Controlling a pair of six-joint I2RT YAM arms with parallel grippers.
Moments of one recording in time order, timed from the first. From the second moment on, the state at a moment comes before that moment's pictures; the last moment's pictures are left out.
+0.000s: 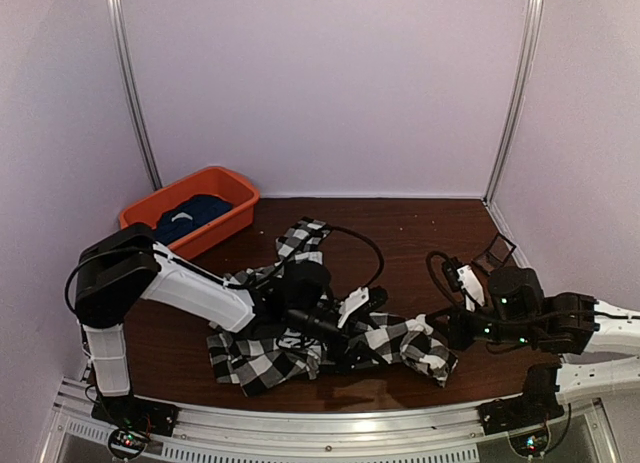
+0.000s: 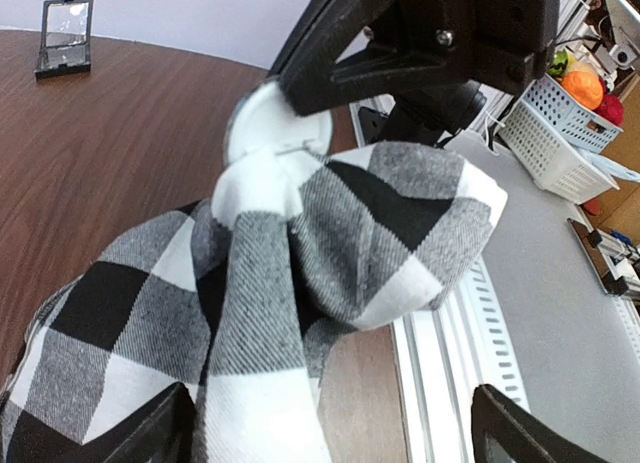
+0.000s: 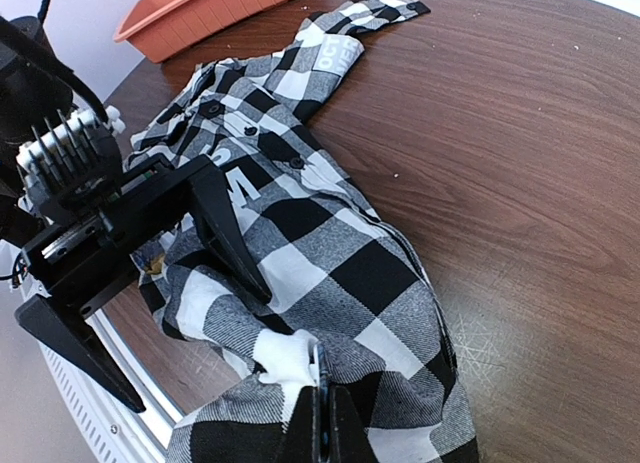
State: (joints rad) left arm -1.12 1.96 1.04 0.48 0.65 -0.12; right arm 1.02 0.70 0.50 -0.42 0.16 0.50
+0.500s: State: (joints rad) left arm -1.12 1.80 0.89 0.46 0.46 -0.14; right arm 1.03 0.85 0.51 -0.36 0.22 0.52
